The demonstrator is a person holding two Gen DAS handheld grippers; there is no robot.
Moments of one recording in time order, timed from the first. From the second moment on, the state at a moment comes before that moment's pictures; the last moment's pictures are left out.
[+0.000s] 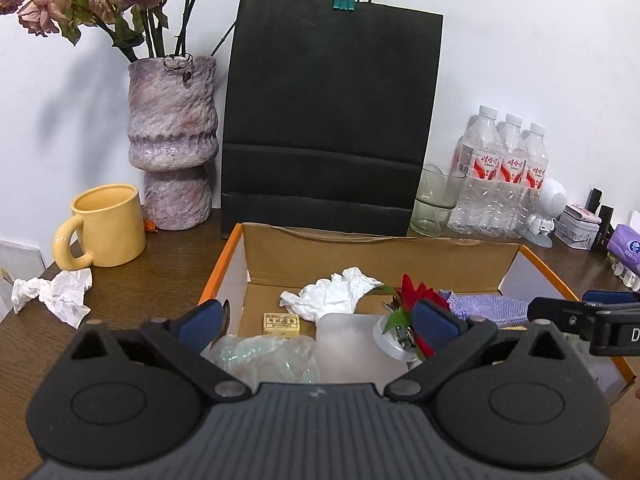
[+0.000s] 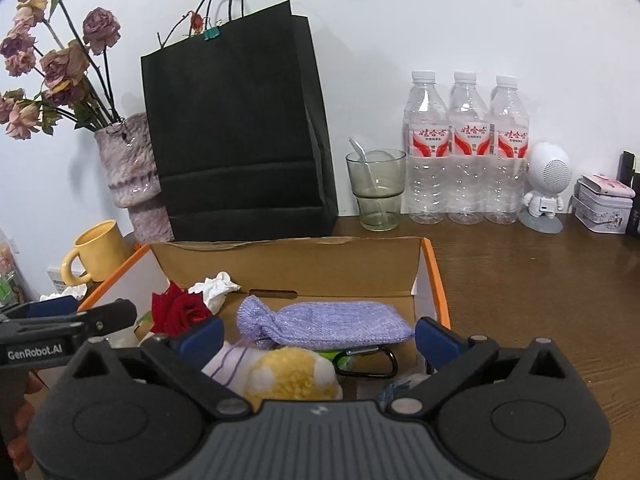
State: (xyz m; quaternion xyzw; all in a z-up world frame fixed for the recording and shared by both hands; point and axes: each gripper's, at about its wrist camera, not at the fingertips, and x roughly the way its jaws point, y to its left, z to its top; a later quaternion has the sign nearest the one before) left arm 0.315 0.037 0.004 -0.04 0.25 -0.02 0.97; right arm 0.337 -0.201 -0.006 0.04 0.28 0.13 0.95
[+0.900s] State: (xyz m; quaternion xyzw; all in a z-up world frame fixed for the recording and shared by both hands) left arm 0.190 0.041 -0.013 -0.06 0.24 -0.07 0.97; right arm 0.215 -0.222 -0.020 -0.02 0.28 0.17 0.94
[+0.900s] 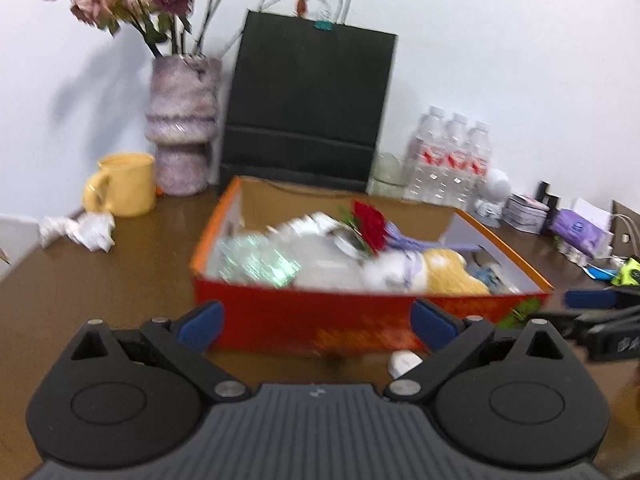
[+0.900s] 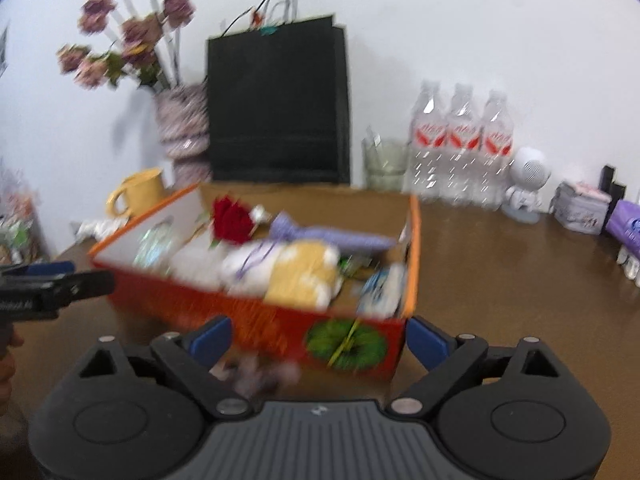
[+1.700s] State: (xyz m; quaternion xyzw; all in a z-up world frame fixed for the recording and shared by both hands) left arm 0.230 -0.026 -0.053 -0.05 0.33 -0.06 0.94; right arm 0.226 -0.180 -0.066 -0.04 0.33 0.17 0.93
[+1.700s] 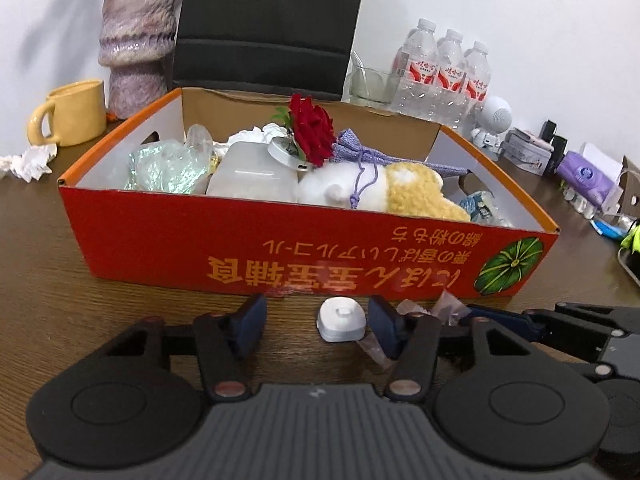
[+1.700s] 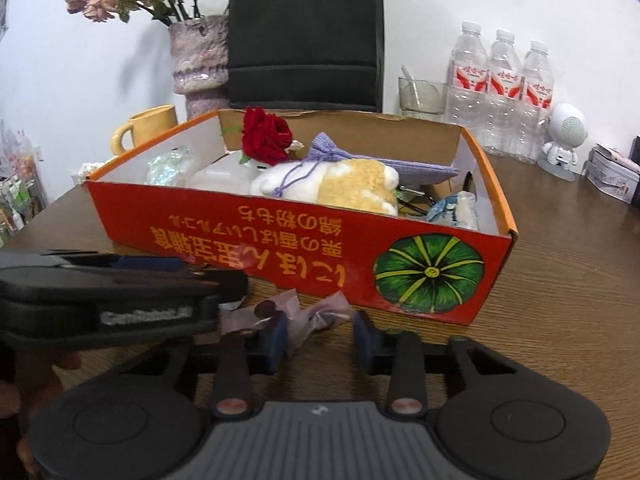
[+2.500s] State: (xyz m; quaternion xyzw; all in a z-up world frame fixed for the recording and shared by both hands) left arm 0.219 -0.011 -0.045 -0.07 0.32 -0.10 0.94; right arm 0.210 -0.210 -0.060 0.02 0.32 0.17 0.93
